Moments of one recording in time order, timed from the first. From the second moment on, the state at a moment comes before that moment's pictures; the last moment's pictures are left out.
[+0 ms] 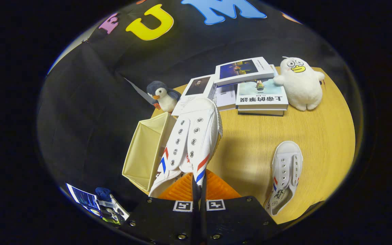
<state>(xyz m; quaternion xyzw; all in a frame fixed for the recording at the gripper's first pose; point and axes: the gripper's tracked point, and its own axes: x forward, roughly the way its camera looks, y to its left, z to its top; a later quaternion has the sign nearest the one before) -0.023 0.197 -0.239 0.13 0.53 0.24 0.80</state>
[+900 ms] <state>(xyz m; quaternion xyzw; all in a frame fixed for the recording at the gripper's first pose) -0.039 0.369 -0.209 0.08 0.55 0.36 0.75</state>
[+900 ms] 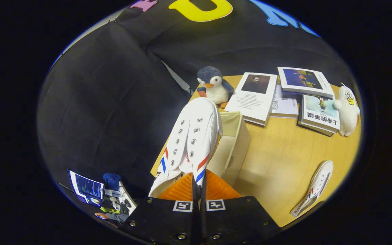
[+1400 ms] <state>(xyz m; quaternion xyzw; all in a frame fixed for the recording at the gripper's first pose) -0.039 0.431 -0.267 0.01 0.59 0.37 0.72</state>
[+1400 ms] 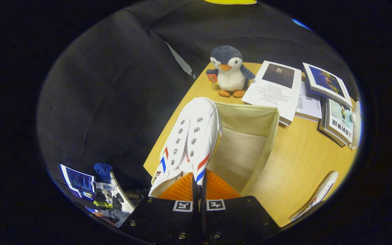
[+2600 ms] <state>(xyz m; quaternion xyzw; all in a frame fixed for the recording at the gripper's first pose) -0.010 0.311 -0.202 0.02 0.47 0.33 0.82</state>
